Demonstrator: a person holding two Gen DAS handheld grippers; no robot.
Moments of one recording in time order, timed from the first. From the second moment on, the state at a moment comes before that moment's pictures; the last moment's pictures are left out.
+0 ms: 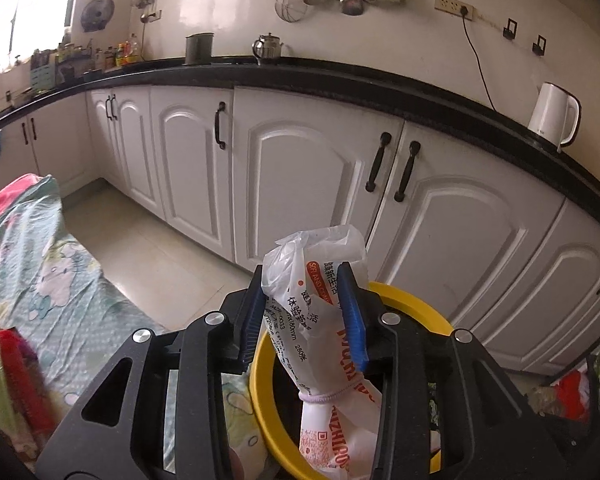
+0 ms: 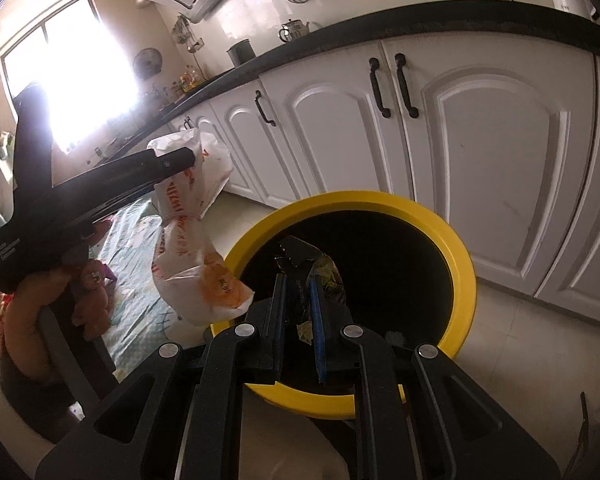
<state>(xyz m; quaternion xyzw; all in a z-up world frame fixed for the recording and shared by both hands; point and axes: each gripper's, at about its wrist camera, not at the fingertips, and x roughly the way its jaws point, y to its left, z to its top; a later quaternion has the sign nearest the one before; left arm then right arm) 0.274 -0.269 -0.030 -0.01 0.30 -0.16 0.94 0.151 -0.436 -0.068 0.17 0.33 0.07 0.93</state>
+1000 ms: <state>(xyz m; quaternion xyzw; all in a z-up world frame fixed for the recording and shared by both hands) 0.236 -0.203 -0.011 -0.04 0.29 -0.14 0.95 0.139 -0.439 -0.054 0.15 0.29 0.02 0.94</state>
